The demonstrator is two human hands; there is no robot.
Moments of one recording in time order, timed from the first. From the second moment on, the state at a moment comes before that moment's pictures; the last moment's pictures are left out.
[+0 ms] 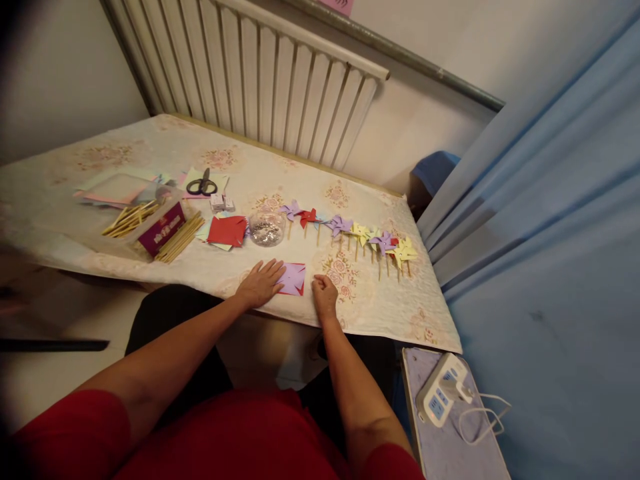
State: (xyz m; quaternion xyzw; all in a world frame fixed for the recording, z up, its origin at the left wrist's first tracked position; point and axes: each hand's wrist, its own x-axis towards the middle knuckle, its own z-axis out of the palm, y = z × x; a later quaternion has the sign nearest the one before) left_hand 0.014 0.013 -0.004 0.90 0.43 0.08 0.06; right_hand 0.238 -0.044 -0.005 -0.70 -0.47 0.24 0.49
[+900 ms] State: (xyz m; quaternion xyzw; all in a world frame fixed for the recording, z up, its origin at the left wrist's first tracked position) left_hand 0.013 0.010 -0.001 0.90 0.43 0.09 0.07; right_hand 0.223 -0.032 -0.010 -0.66 -0.69 0.07 0.29
